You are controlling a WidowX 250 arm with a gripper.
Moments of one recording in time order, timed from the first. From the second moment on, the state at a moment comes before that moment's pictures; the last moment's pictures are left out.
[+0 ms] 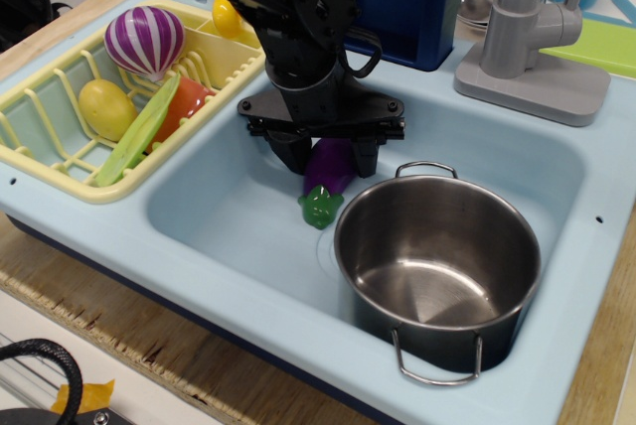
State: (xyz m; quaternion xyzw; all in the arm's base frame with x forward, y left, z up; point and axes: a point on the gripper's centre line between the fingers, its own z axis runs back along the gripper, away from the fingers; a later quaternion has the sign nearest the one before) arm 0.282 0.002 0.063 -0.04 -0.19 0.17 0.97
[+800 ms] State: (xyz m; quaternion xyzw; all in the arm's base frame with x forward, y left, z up) arm 0.268 0.006 0.119 0.04 -0.17 0.15 0.97
